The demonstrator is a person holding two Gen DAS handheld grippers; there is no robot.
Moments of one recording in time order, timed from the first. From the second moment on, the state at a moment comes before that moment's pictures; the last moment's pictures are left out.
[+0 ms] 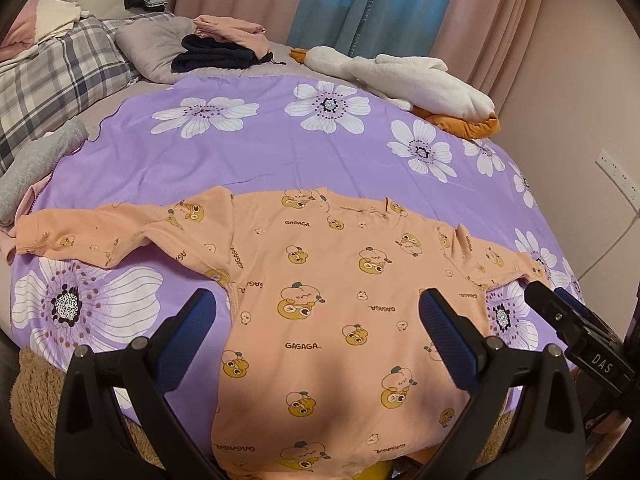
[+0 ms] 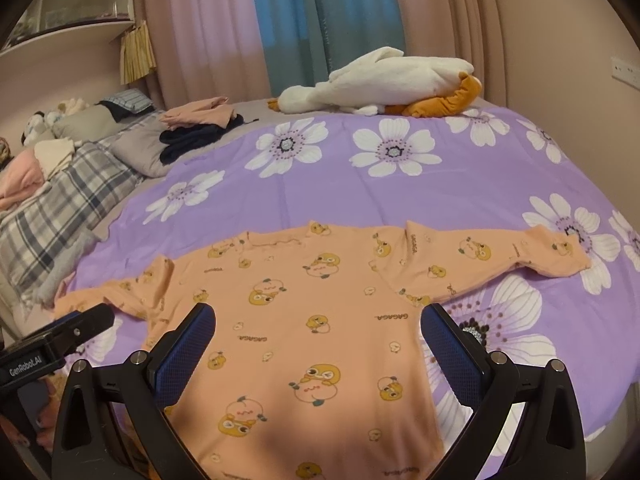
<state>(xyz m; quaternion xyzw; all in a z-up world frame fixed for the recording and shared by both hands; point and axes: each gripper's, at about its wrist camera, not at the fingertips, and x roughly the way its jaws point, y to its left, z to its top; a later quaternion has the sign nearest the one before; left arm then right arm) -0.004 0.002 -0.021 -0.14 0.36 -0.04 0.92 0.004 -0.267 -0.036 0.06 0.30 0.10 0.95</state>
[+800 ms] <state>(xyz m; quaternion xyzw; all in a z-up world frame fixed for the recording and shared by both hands) -0.001 -0.008 -0.022 -0.14 0.37 -0.06 0.92 0.001 -0.274 -0.034 0.07 0.30 0.09 0.95</state>
